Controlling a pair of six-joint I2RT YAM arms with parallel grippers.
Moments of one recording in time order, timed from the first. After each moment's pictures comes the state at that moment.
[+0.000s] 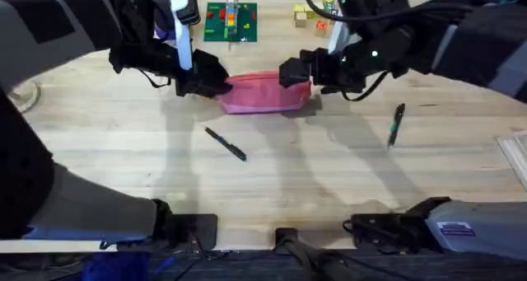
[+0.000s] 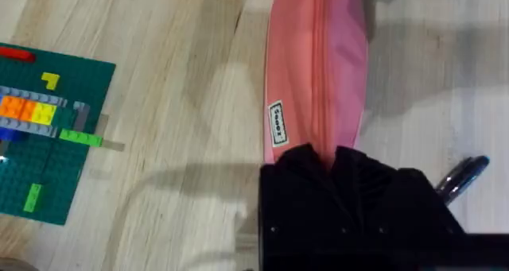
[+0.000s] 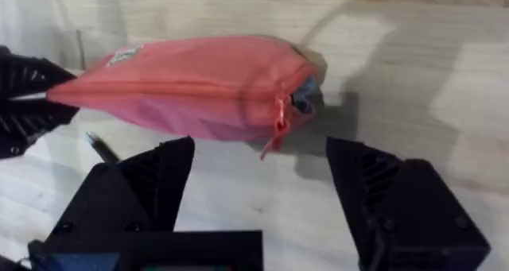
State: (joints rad) left arm 0.08 1.66 1.06 -0.81 0.84 1.36; right arm 0.45 1.51 1.08 -0.67 -0.15 0.48
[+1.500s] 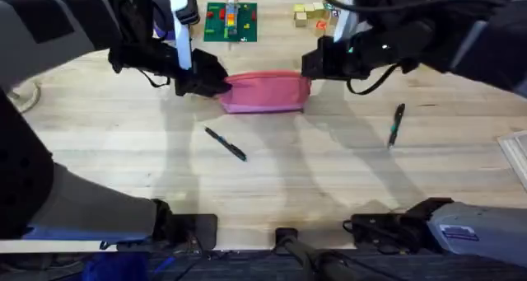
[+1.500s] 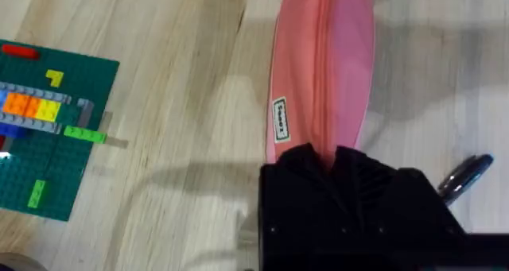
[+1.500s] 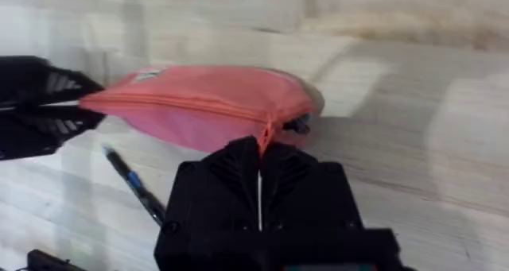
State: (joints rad) left arm 0.08 1.66 1.06 -0.80 0.84 1.36; right arm 0.45 1.45 1.10 -0.65 -0.11 0.44
